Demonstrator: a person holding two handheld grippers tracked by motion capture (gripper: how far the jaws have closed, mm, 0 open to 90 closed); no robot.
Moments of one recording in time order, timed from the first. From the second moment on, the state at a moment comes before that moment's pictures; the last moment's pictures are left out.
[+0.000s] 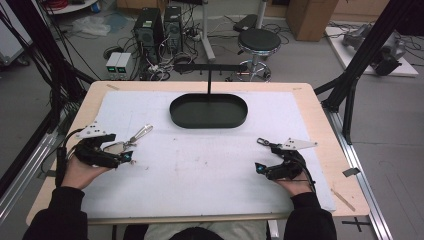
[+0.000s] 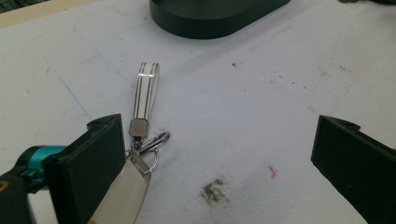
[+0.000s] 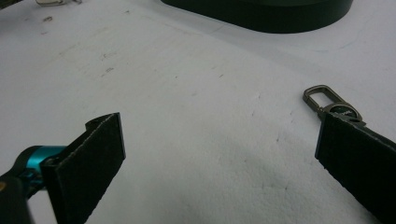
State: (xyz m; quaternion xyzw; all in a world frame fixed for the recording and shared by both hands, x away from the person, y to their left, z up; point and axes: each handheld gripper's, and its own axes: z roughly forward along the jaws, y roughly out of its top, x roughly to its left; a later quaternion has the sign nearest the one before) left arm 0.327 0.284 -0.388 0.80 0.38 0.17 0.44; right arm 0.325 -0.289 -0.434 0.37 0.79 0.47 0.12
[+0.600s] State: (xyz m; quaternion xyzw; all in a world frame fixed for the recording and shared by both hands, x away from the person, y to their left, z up) left arm 0.373 0.270 -0.385 0.82 0.37 0.15 0.42; right arm 0.324 -0.290 -0.433 0.37 0.79 0.47 0.13
